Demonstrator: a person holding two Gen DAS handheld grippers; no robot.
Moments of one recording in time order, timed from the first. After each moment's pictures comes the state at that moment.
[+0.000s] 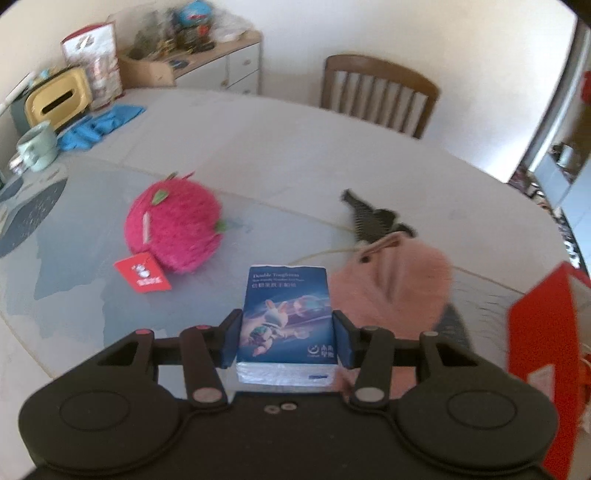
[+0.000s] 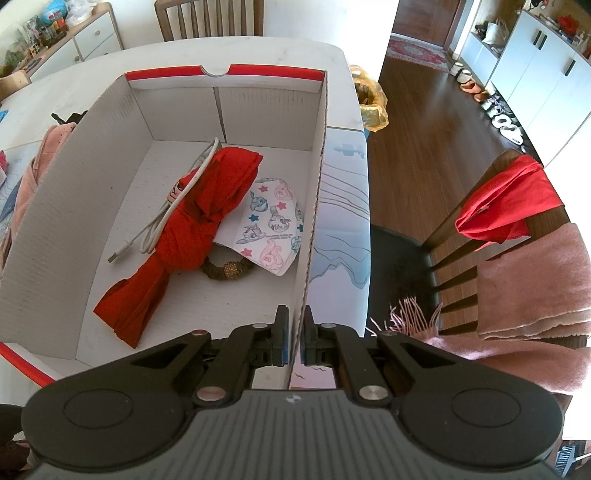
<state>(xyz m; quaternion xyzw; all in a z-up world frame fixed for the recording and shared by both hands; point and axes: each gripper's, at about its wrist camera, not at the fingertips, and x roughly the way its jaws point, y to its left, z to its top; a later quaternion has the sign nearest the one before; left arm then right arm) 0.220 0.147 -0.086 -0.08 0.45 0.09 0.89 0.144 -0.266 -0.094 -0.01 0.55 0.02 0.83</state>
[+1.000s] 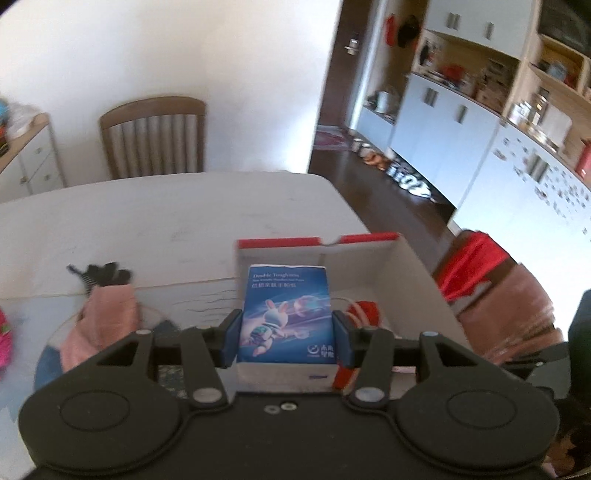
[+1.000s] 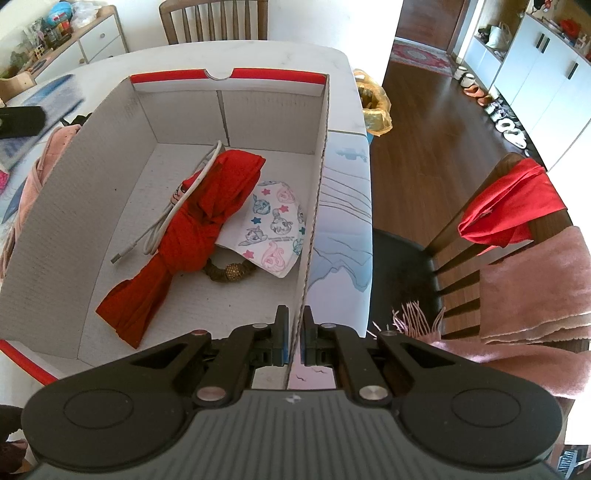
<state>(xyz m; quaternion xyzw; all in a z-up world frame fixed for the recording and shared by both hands) 0.189 -0.062 -0.027 0.02 0.40 -0.19 0.90 0.144 -0.267 -0.095 -0.01 0.55 0.02 0.84</state>
